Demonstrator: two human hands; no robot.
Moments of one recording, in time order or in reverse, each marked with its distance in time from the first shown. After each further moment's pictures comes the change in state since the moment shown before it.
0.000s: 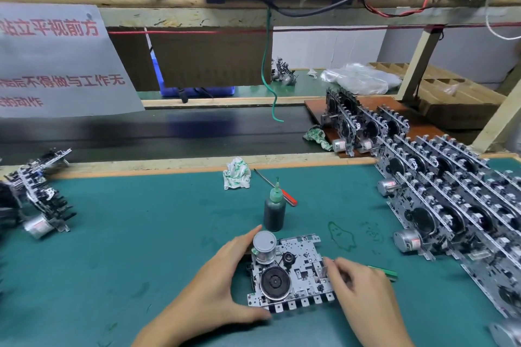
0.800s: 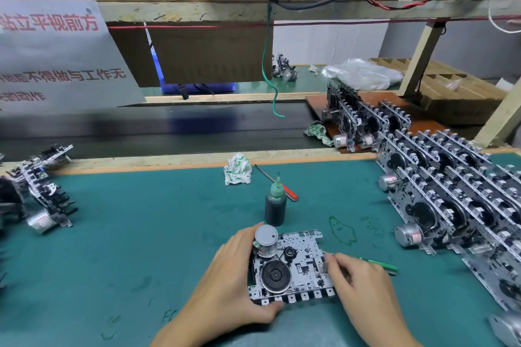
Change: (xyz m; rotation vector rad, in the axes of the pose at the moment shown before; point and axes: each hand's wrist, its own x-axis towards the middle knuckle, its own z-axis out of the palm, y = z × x) left_hand 0.003 0.013 0.019 0.171 0.159 0.042; right_hand -0.002 0.003 0.001 -0.032 -0.016 -0.031
